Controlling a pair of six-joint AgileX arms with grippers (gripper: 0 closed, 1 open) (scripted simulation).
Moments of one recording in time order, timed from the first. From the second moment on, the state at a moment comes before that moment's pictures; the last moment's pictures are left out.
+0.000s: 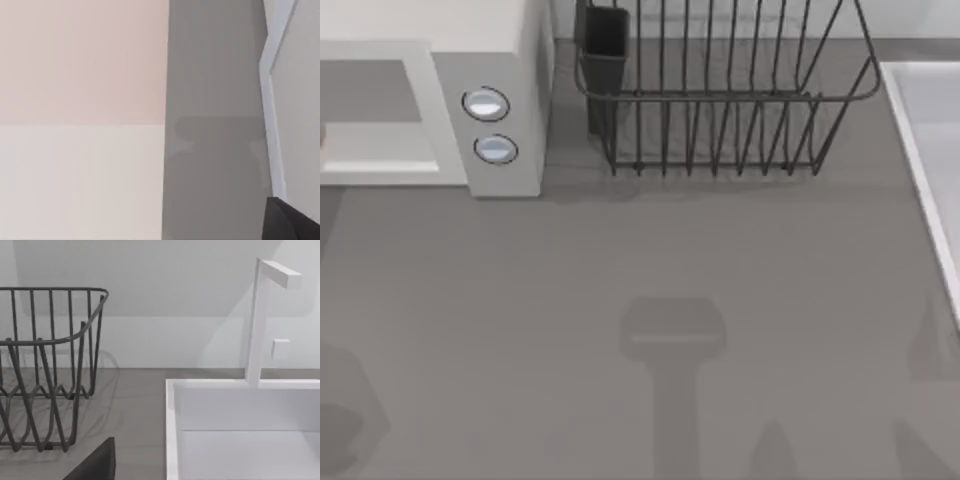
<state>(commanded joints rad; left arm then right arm) 0.95 1.49 1.15 -0.58 0.65 0.74 0.00 0.00 0.00 0.00 0.00 0.00</state>
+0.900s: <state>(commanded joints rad) 1.05 1.79 1.34 -0.69 0.67 0.93 0.00 0.00 0.00 0.00 0.00 0.00</state>
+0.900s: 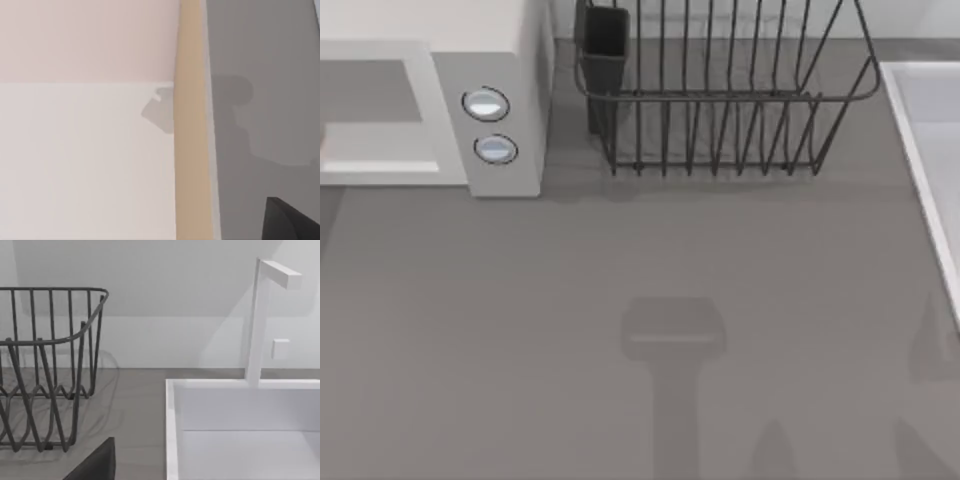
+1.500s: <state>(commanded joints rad) 1.05 1.88 1.13 -0.38 0.68 0.93 0.00 0.00 0.00 0.00 0.00 0.00</state>
